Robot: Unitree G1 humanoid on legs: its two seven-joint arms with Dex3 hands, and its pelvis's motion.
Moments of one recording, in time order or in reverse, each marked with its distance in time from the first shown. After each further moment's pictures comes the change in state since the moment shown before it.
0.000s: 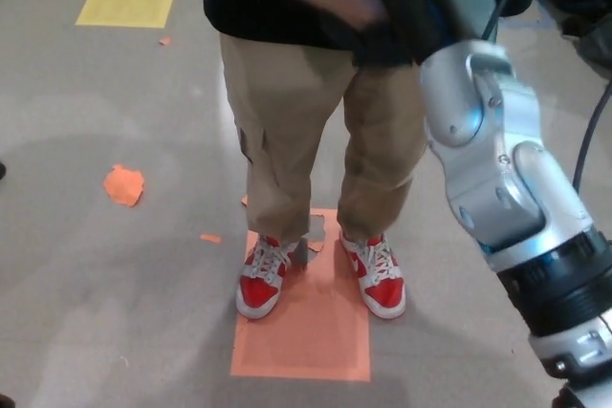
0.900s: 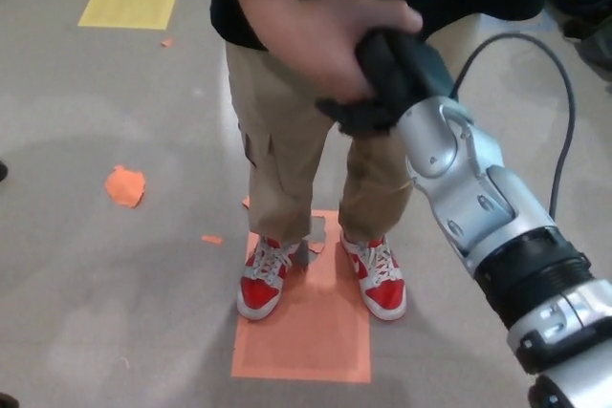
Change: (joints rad) left_arm -0.003 -0.008 0.002 0.001 0.000 0.000 0.000; right_arm -0.025 0.066 -0.059 0.280 0.149 -0.235 -0.042
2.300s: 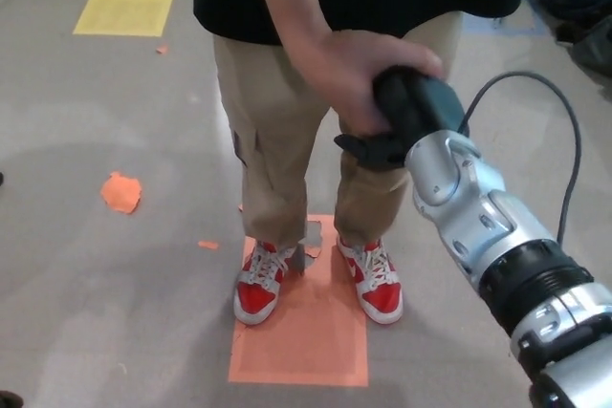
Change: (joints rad) left_arm -0.004 -0.005 -0.005 0.001 0.003 -0.001 0.001; right_arm -0.028 -0.001 0.044 0.383 0.016 -0.087 -0.109
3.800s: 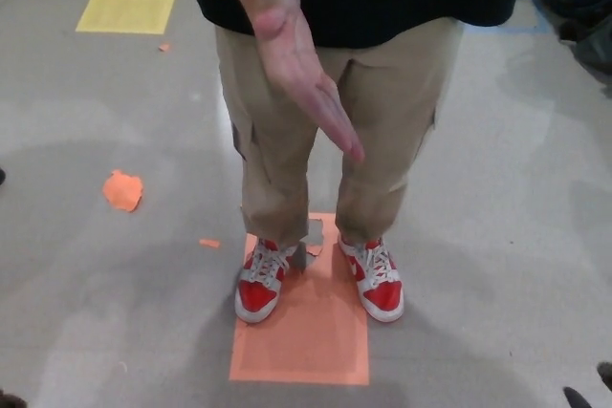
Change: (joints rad) left_arm -0.017 0.001 -0.017 0.003 0.011 -0.013 0.008; right_arm 0.452 -0.355 -0.178 0.356 0.149 0.030 0.296
